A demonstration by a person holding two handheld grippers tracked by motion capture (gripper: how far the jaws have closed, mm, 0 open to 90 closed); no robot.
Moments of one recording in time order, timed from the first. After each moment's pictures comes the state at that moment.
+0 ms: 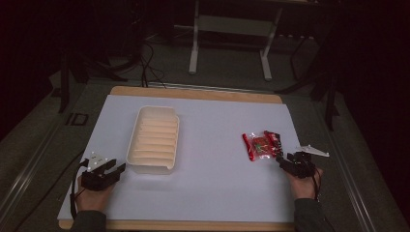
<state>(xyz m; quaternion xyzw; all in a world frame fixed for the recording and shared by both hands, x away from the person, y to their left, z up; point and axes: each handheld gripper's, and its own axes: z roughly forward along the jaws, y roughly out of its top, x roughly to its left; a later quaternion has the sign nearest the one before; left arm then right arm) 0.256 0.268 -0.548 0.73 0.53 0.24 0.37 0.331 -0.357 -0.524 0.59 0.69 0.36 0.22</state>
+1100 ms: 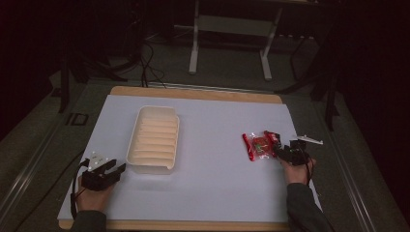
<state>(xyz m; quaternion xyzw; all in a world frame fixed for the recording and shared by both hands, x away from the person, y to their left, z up) 0.256 0.267 -0.549 0.73 0.53 0.24 0.37 0.375 -0.353 -0.532 0.63 0.66 0.36 0.20</state>
